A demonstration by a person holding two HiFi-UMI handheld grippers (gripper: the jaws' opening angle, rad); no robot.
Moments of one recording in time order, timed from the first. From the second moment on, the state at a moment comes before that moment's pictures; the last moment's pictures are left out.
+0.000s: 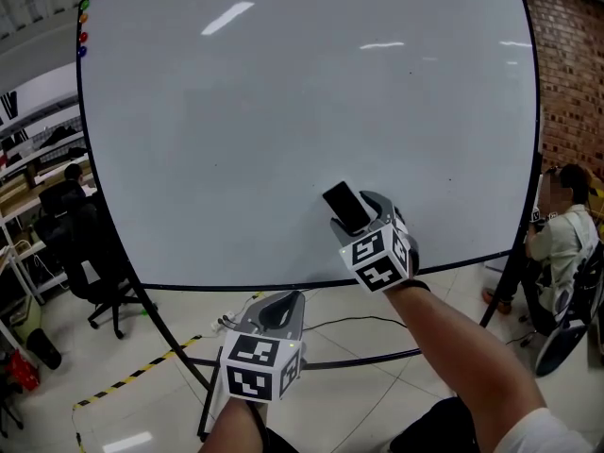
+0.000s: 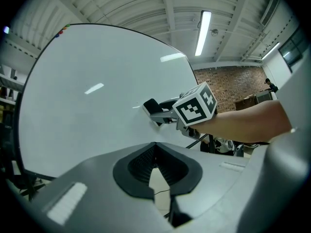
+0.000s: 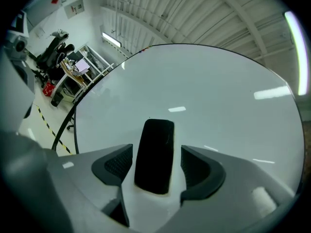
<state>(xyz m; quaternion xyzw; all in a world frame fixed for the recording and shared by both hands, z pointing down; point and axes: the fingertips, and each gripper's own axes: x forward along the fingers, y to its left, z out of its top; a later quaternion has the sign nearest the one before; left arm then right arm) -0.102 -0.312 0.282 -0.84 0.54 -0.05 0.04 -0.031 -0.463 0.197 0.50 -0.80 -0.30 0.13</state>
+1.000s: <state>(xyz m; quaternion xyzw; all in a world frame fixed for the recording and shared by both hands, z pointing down) -0.100 -0.309 0.286 -0.84 0.54 -0.05 0.04 -0.037 -0.477 0.197 0.52 -0.79 -0.29 0.15</state>
